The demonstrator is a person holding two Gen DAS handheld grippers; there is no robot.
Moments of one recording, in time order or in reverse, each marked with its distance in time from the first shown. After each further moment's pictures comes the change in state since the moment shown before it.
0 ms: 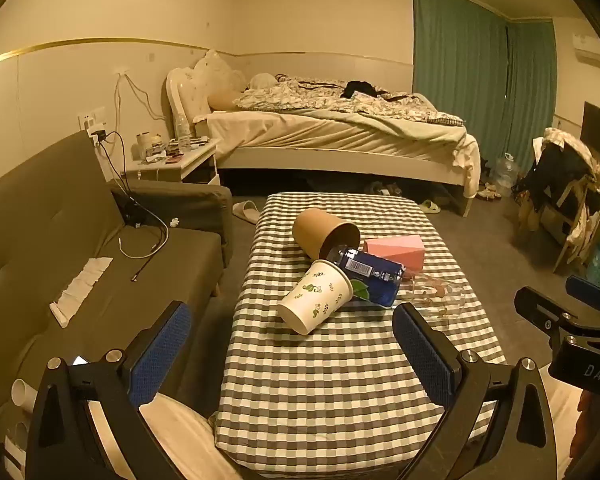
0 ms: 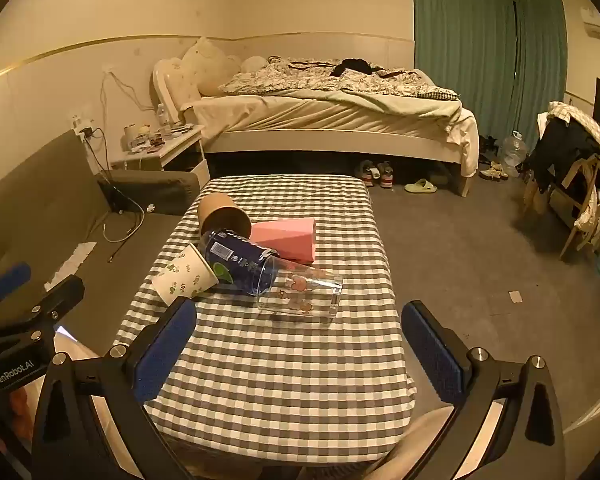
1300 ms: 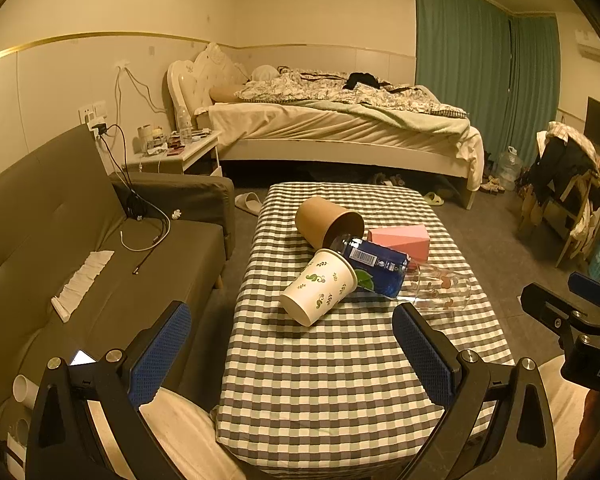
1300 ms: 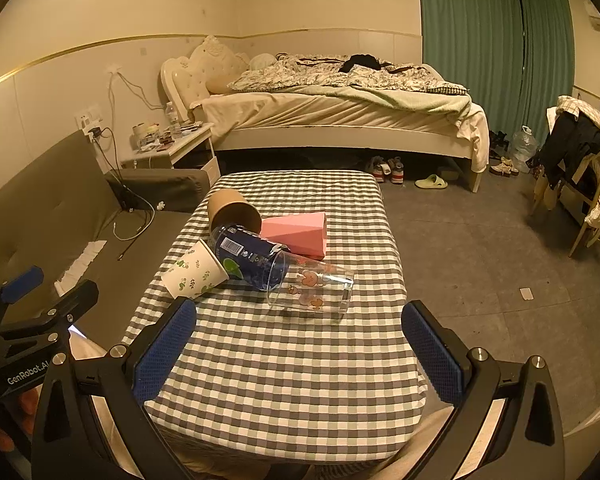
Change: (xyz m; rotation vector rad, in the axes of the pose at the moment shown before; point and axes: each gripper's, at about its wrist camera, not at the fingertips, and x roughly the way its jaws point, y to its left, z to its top) left arm 0.005 0.003 -0.009 0.002 -0.011 0.001; right arm 0.003 0.000 -0.002 0.008 0.021 0.044
